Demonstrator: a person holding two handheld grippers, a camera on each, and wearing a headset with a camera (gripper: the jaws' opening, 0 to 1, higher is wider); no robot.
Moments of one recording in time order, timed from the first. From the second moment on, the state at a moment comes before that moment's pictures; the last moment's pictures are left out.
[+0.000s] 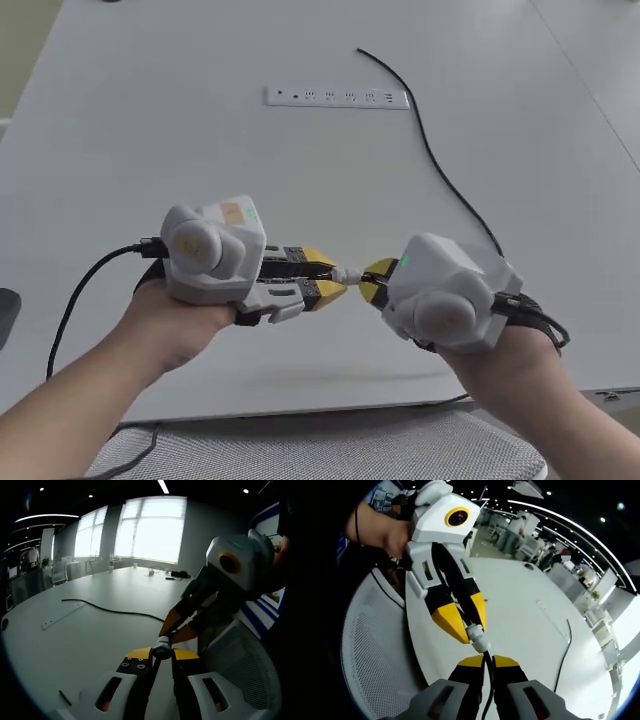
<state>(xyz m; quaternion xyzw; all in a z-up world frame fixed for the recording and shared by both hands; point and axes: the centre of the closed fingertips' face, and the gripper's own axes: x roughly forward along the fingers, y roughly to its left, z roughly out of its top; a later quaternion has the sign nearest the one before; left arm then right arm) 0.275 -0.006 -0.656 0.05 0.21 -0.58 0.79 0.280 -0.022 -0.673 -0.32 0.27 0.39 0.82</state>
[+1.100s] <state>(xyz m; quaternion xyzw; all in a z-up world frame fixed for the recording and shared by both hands) 0.279 -0.010 -0.653 0.05 0.20 -0.57 0.79 0.295 -0.092 -0.718 -0.15 0.35 0.27 0.89</state>
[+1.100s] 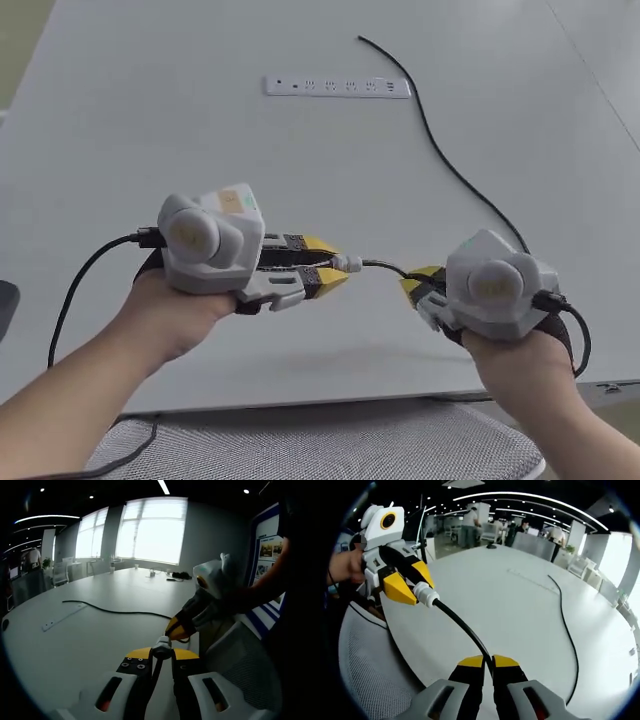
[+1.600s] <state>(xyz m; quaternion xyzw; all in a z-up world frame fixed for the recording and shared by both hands) 0.274 -0.011 -0.656 0.06 0.20 -0.57 0.79 0.292 -0.101 -0.739 -0.09 0.38 0.23 0.89</state>
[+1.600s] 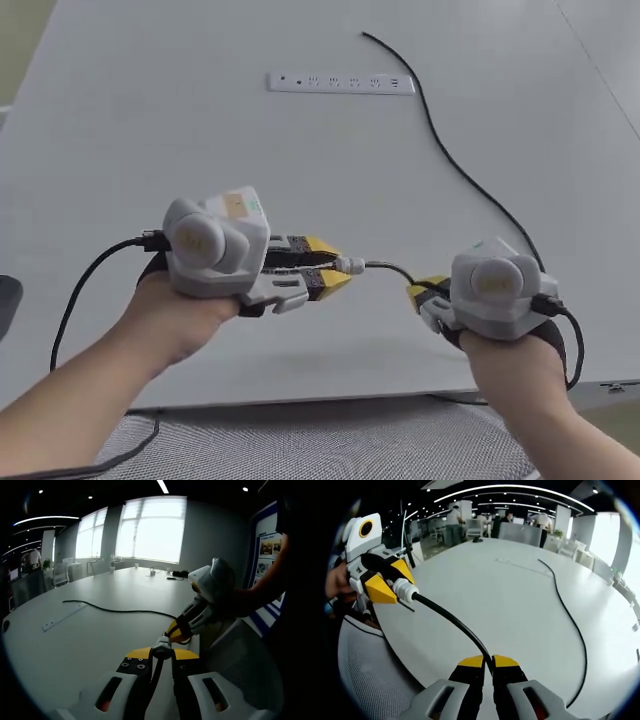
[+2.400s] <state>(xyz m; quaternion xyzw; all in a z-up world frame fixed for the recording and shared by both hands) 0.285 -0.003 -0.651 0.05 0.20 -0.56 0.80 0.286 -0.098 -0.712 -0.10 0.36 0.26 0.89</state>
